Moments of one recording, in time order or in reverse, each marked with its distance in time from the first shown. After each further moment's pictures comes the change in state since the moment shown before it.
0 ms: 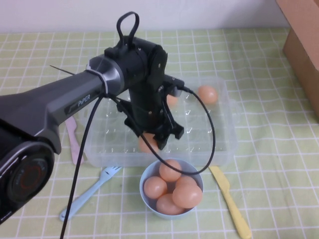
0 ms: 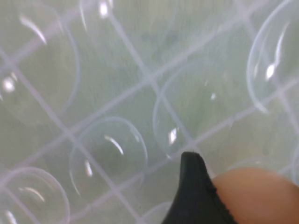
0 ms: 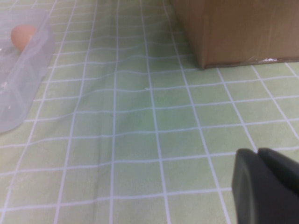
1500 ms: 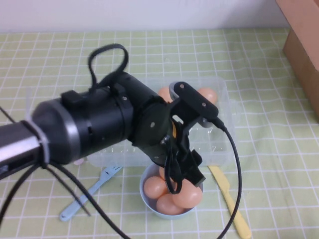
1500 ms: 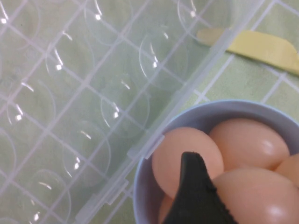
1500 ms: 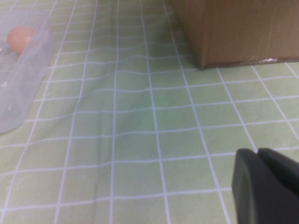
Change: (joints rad) right arm 0.000 0.000 0.000 0.000 0.000 0.000; left arm -0.243 -0.481 0.548 0.035 -0.417 0.079
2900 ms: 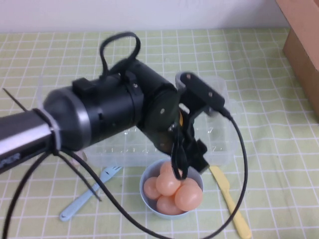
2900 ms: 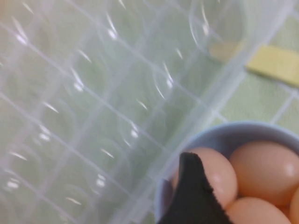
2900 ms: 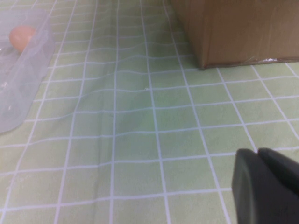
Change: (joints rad) right arm 0.000 0.000 0.000 0.000 0.000 0.000; left arm 0.002 0.048 -0.093 0.040 0.062 -0.005
